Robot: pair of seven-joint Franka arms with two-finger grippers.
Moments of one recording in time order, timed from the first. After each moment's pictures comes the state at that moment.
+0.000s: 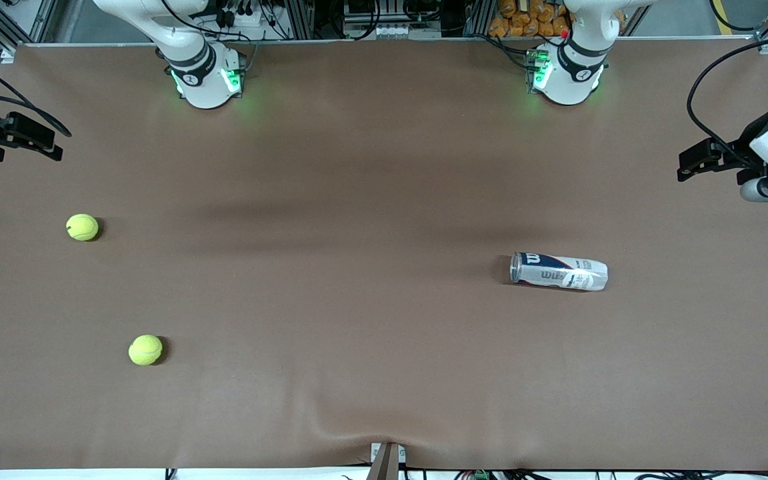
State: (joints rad) left arm 0.17 0.00 -0.20 -1.63 0.02 1.54 0.04; right arm 0.01 -0.04 -0.06 -1.57 0.02 1.42 -0.04
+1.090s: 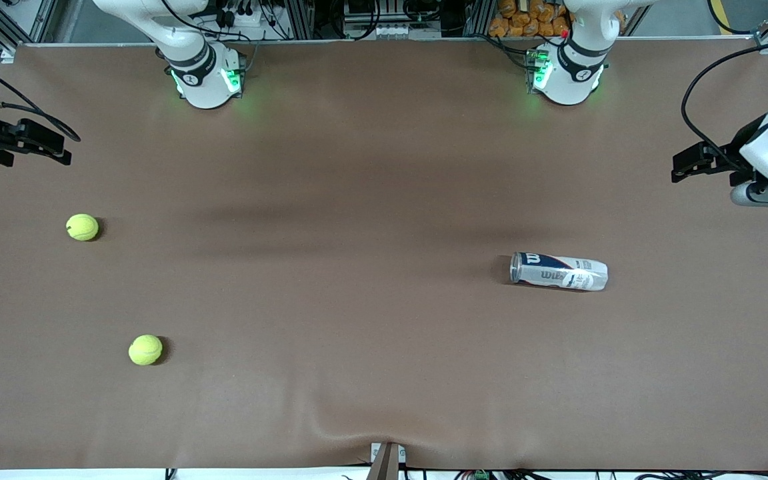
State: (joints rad) left arm 0.16 0.02 -0.20 -1.65 0.02 1.54 0.04; right arm 0.02 -0.02 -0.05 -1.57 0.02 1.42 -0.04
